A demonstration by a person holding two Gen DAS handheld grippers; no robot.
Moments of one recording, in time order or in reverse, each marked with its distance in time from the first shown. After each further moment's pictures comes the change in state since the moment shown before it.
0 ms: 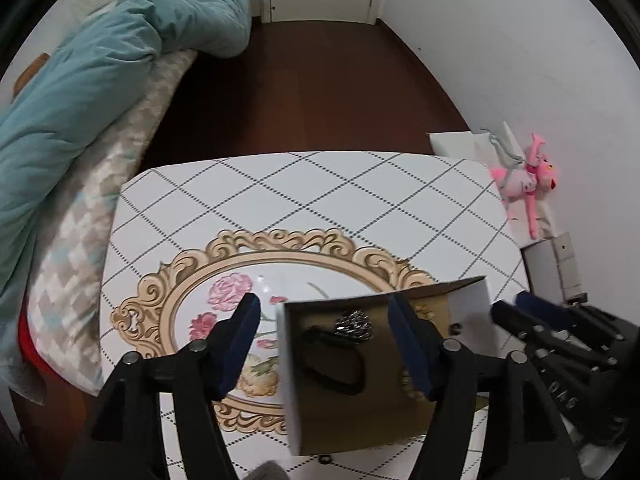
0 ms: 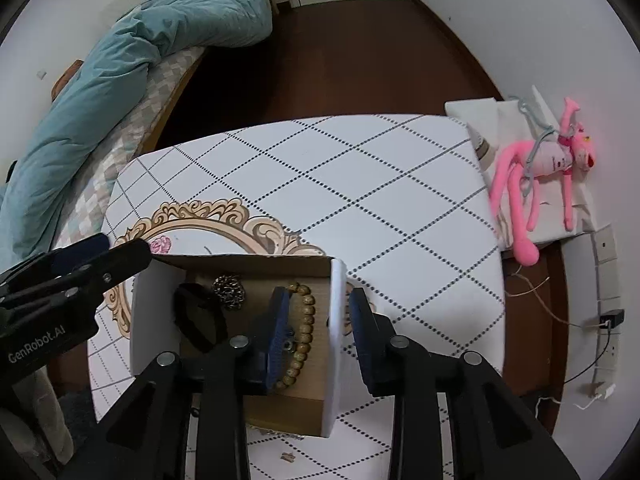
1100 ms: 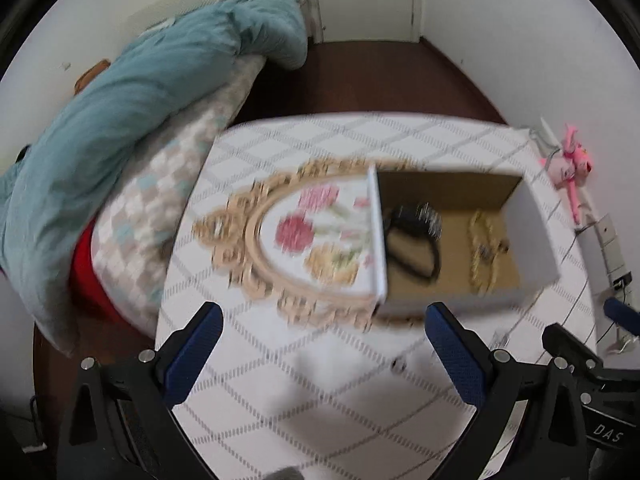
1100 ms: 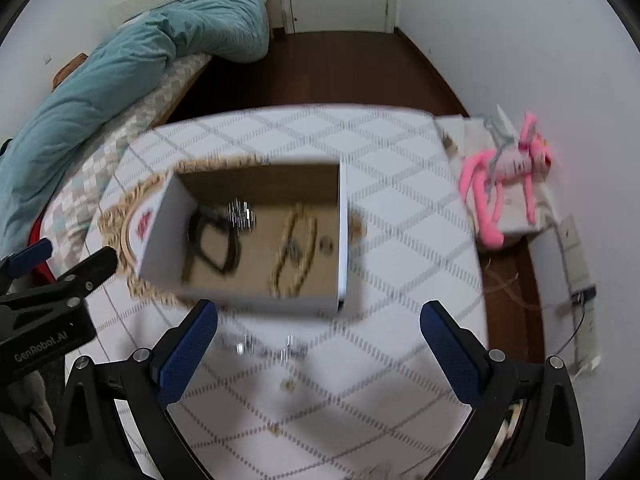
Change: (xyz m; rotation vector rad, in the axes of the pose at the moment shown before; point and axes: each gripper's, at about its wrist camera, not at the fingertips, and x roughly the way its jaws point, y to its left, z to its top) left arm -0.036 0.029 -0.133 -0.034 -0.086 0.204; right arm -0.038 0.026 -0.131 -0.006 -0.103 -0.077
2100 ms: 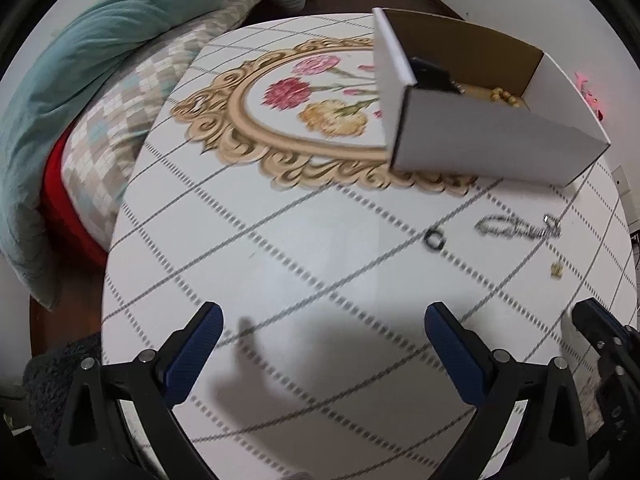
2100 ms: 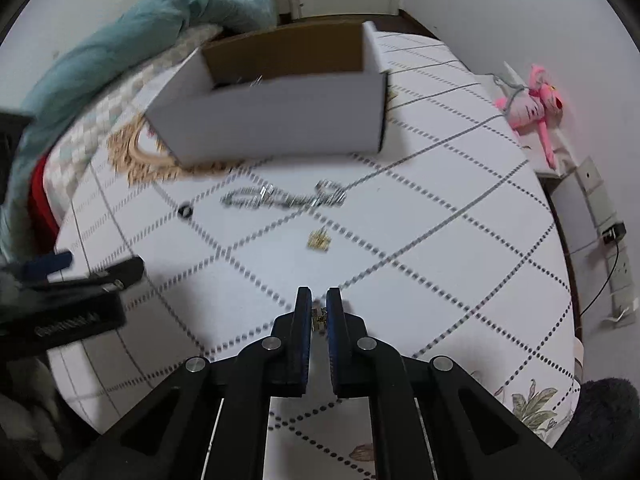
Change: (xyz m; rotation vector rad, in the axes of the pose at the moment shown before) left arm 0.051 -0.009 -0.077 0.010 0.143 -0.011; right arm 0.034 0.011 -0.101 0.041 -0.010 0.056
